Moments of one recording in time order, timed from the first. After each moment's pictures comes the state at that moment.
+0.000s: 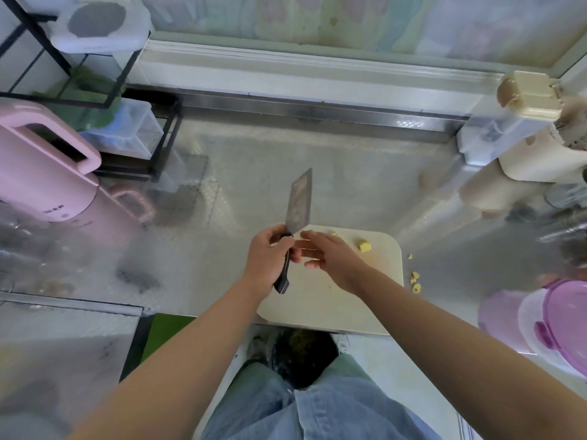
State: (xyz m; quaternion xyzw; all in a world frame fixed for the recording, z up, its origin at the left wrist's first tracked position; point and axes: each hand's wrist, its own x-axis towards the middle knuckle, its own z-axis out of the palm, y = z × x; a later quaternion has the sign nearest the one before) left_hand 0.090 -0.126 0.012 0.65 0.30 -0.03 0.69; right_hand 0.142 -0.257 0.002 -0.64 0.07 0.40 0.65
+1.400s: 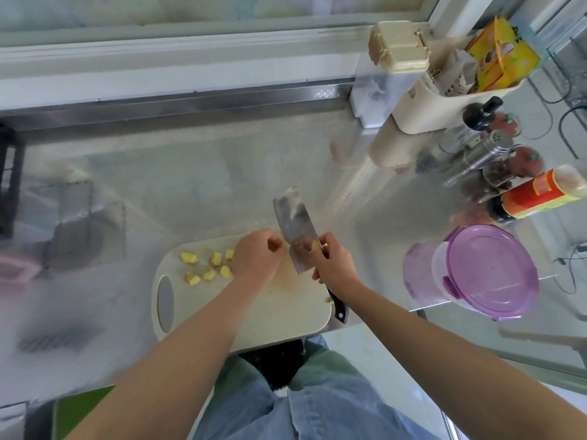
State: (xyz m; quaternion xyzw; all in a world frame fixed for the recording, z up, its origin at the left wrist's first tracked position) left_hand 0.171 -0.250 -0.032 0.93 0.10 -0.13 0.34; right_hand 0.154 -0.407 -0.029 -0.86 0.15 0.20 0.45
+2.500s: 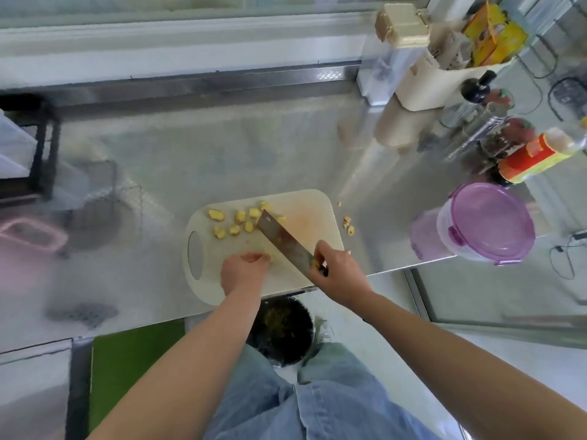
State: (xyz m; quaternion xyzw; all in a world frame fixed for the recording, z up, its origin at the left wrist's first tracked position) left_hand 0.060 -0.203 -0.040 0.74 0.42 -0.15 0.50; right_hand 0.046 -0.381 -0.017 -0.93 -0.04 0.17 0.31
